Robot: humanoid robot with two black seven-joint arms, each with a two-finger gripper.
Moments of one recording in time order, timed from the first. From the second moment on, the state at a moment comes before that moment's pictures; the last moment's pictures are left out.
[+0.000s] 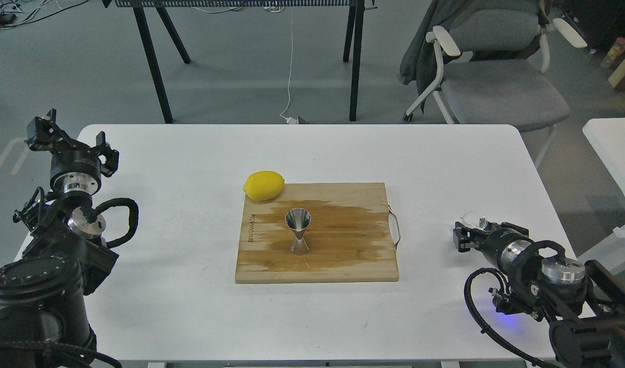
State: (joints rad) left arm -0.83 0.00 -0.21 0.30 -0.79 -0.49 -0.44; right arm 0.20 -0.26 1.20 1.07 0.58 -0.33 -0.01
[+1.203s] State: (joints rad) left arm -0.82 -0.01 -0.21 0.30 -0.79 -0.49 -0.44; right arm 0.23 -0.26 1.20 1.24 0.36 -0.29 -0.01
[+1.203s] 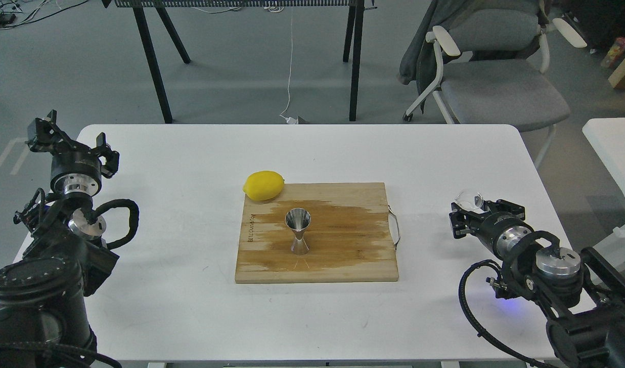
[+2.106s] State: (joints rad) left arm -0.82 -0.01 -0.21 0.30 -0.79 -0.49 -0.45; right arm 0.49 -0.17 0.71 1.42 -0.21 -0.27 -0.02
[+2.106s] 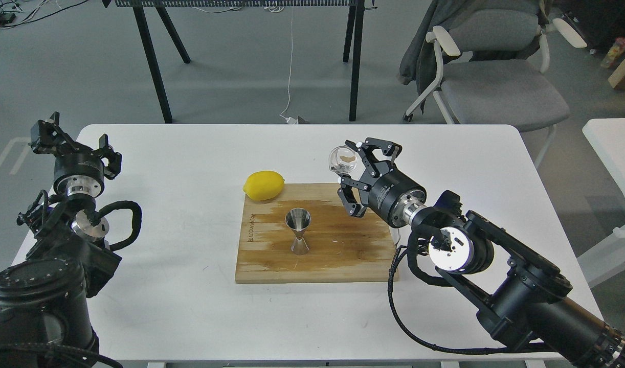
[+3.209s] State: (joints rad) left arm -0.82 -0.03 -0.21 0.30 -0.79 -0.49 -0.45; right arm 0.61 -0.15 0.47 1.39 -0.47 -0.28 -0.02
